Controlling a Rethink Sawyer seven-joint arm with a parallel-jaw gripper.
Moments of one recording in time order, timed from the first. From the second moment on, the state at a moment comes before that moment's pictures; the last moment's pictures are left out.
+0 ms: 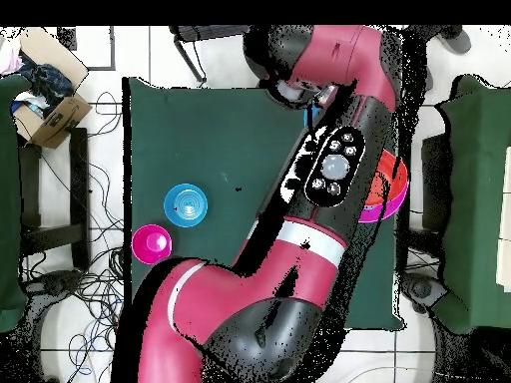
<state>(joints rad) -0.14 -0.03 -0.75 0.45 0.43 1.24 1.95</state>
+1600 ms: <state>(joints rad) -0.14 -0.03 -0.72 0.49 0.34 1.24 1.95</state>
